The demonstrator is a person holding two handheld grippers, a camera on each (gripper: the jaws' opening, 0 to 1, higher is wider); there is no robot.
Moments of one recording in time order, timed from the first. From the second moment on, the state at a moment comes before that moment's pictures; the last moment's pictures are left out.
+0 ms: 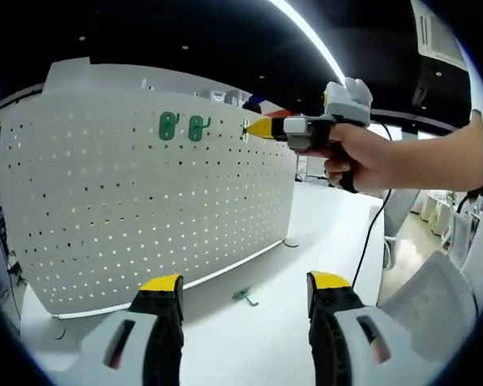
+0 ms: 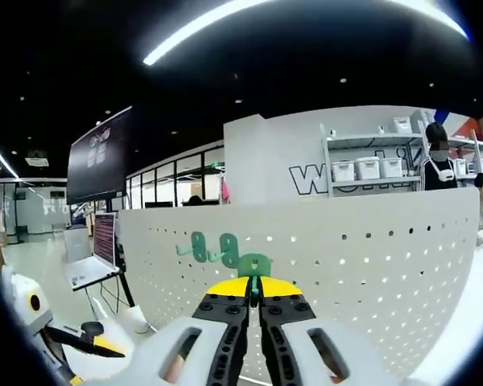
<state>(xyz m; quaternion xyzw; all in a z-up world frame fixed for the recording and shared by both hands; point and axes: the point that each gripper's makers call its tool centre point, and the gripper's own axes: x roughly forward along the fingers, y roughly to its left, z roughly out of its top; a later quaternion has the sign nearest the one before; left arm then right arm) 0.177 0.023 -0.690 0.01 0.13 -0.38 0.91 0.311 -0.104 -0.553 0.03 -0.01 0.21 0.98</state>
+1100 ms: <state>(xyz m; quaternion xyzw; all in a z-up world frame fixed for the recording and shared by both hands) 0.172 0.032 -0.699 0.01 0.14 -0.37 0.92 0.350 -0.101 -0.542 0.01 -0.02 0.18 0.98</state>
